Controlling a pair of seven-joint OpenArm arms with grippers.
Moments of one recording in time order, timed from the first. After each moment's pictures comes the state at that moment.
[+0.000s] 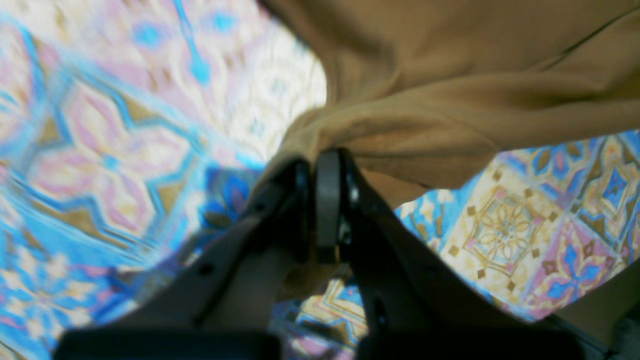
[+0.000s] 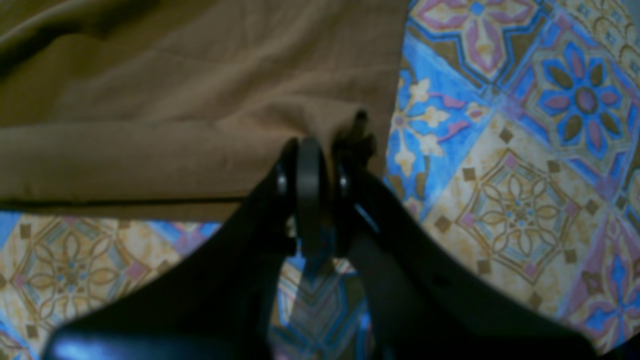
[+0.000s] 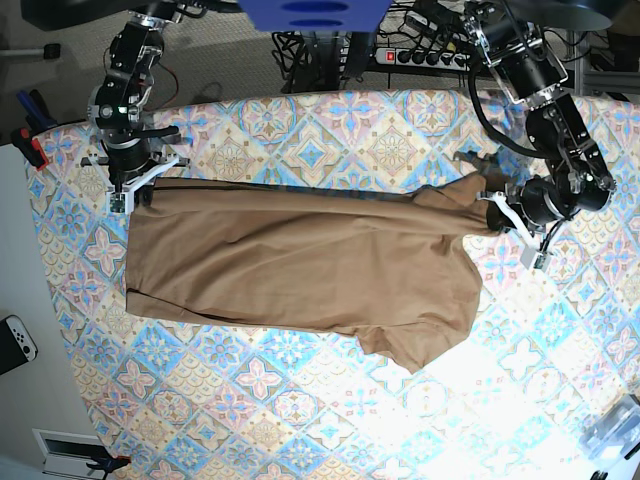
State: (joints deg) left arm -2.4 -12.4 -30.4 93.4 -32.5 -36.3 79.7; right arm -17.9 2.8 25.3 99.7 2.7 19.4 -32.2
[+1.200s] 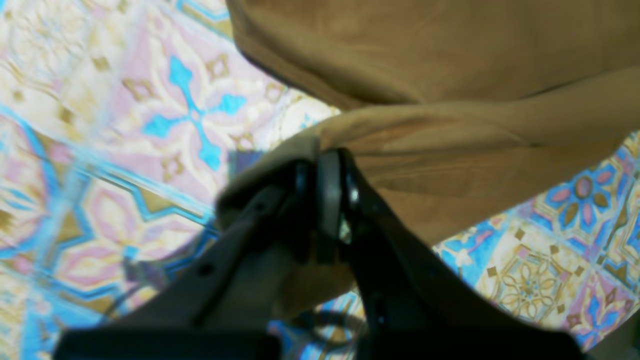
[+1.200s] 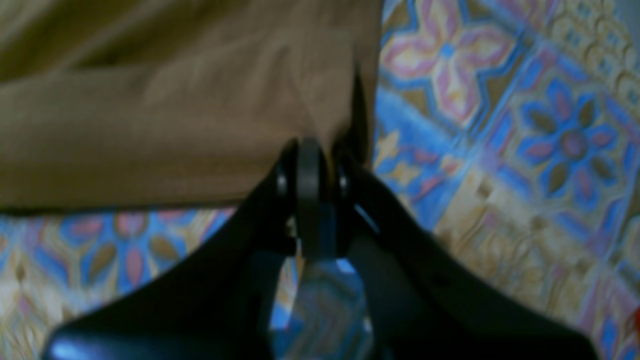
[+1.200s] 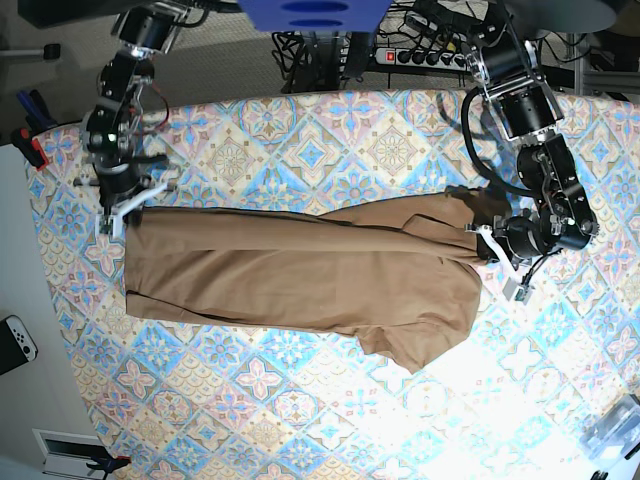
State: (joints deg) left arm -11.2 -12.6 -24.0 82.4 -22.7 -36.3 72.5; right arm -8.7 5.4 26.8 90.7 2.5 19.4 -31.0
